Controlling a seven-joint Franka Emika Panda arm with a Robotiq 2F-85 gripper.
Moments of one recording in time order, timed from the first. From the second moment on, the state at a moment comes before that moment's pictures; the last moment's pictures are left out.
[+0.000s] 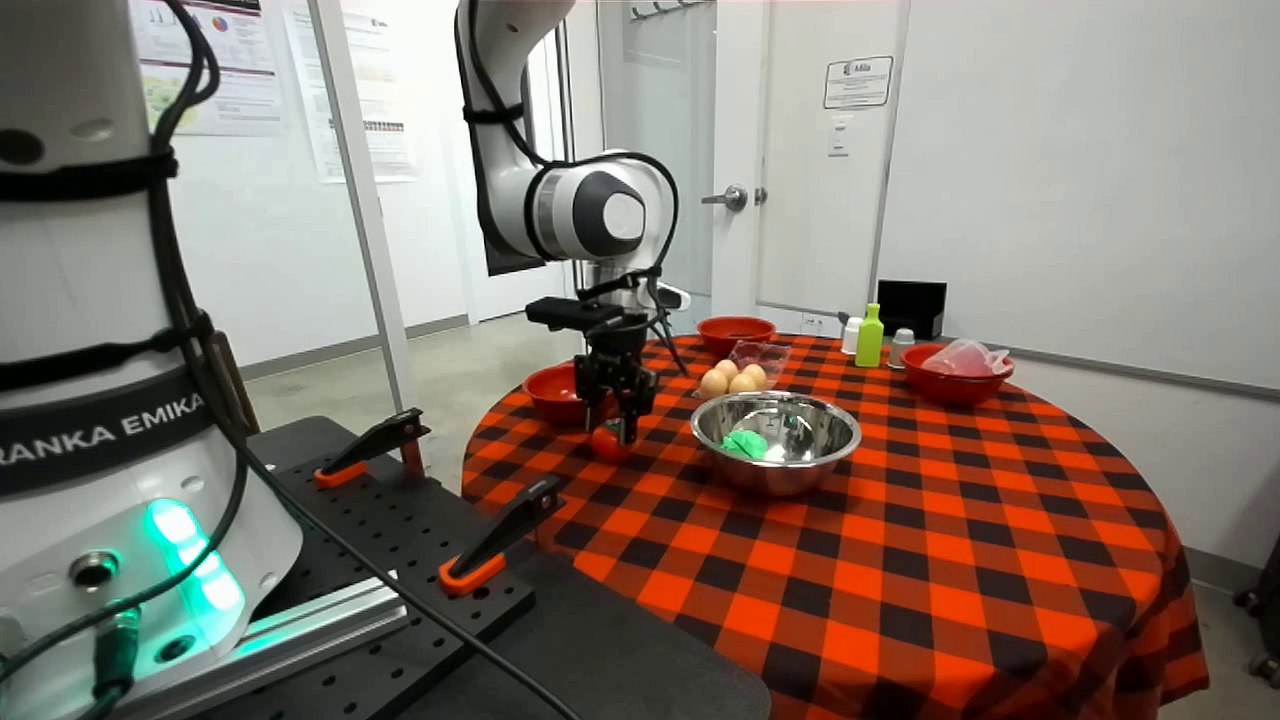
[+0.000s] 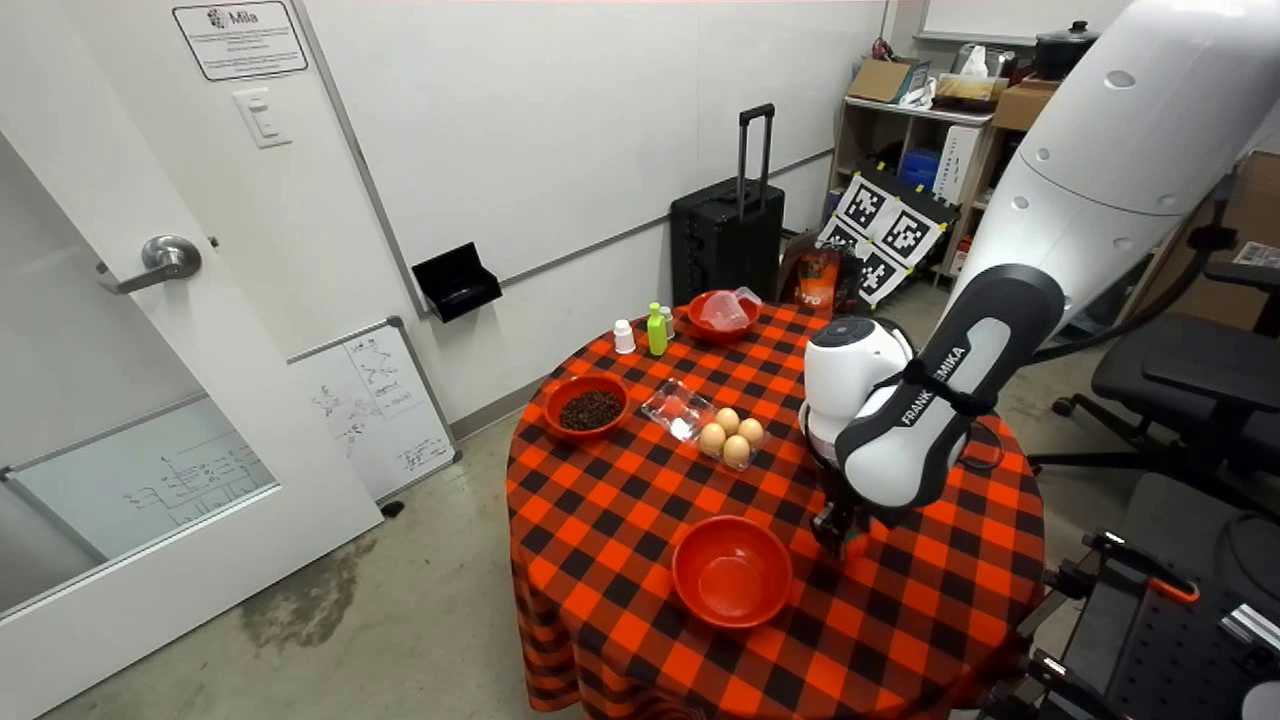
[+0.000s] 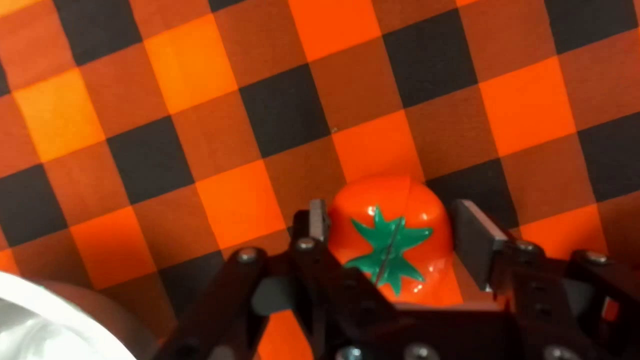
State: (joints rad) arm 0.09 0.61 -0.02 -2.32 -0.04 2.73 0.19
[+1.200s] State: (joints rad) arm 0.05 0.58 0.00 -2.32 0.05 2.72 0.19
